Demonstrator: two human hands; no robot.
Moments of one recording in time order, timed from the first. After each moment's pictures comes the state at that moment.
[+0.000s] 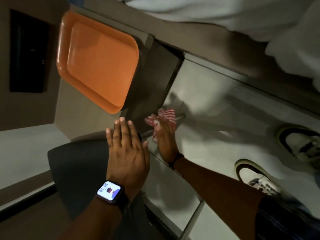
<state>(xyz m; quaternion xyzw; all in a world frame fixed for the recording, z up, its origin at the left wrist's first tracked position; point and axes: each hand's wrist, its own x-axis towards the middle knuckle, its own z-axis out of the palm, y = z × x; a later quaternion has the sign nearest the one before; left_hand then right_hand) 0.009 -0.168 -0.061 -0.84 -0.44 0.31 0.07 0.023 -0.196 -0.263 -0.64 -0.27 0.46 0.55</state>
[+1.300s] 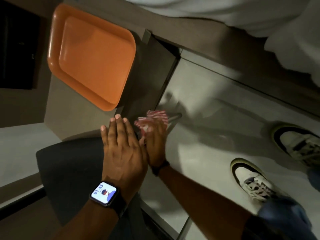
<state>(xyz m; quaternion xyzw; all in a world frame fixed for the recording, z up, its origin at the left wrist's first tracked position) 0.009 -0.171 -0.061 -0.85 -0.44 0.28 0.08 0.013 -0.195 -0.209 -0.67 -0.23 0.40 0.59</state>
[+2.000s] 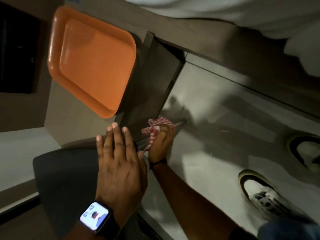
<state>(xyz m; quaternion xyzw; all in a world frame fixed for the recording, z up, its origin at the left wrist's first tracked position) 0.009 -0.172 -0.062 -0.84 -0.45 0.29 0.07 0.007 -0.159 -0.238 -0.62 0.13 0.41 0.66</state>
